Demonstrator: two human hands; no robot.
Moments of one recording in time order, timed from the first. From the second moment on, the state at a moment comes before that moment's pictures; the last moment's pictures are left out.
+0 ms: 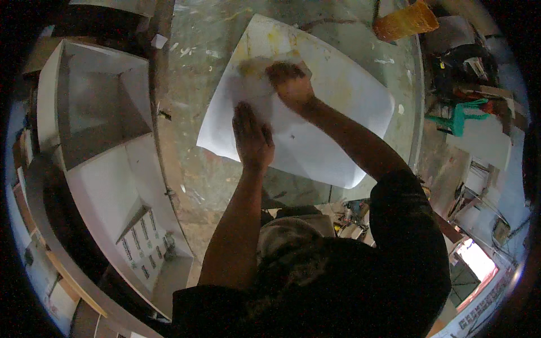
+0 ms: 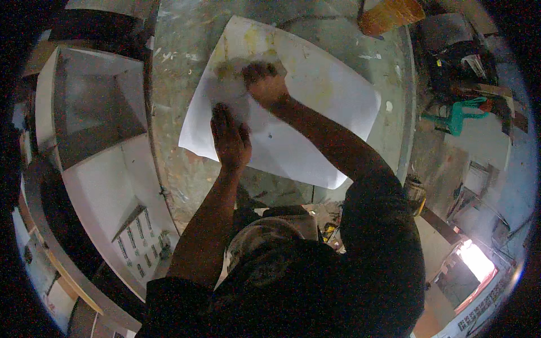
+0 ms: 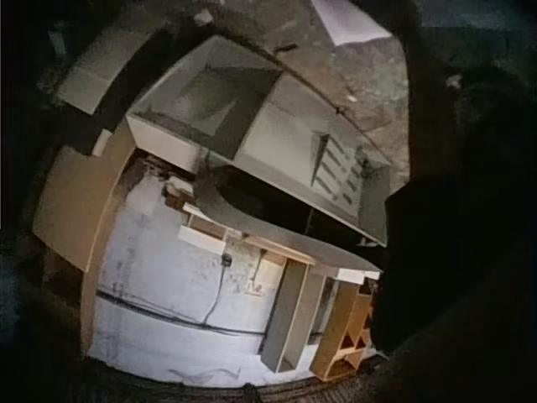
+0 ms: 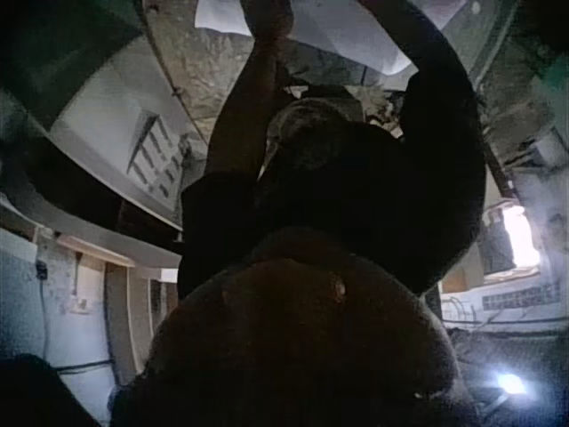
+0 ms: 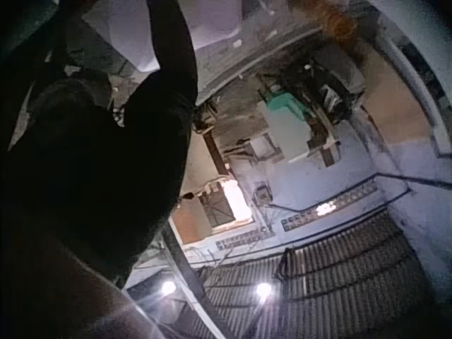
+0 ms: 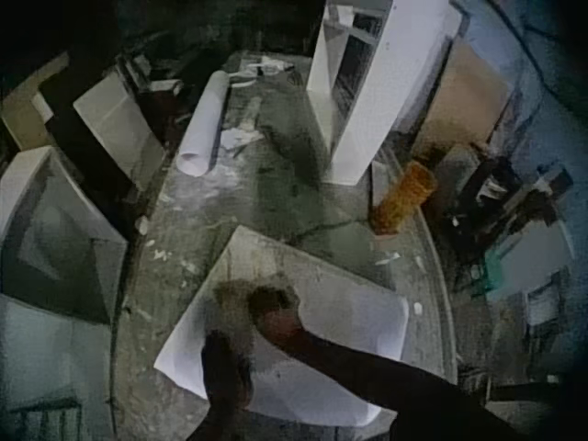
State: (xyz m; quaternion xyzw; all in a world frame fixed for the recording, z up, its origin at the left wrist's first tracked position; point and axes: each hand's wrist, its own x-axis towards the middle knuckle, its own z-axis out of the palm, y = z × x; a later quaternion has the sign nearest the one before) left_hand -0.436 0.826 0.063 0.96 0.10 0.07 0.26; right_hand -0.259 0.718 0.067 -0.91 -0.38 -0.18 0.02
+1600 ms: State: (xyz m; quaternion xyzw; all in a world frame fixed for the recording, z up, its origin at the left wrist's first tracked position) left_hand -0.437 0.827 0.053 0.97 0.10 0.05 0.21; right_hand -0.197 0.749 0.133 -0.96 -0.27 0.04 0.03
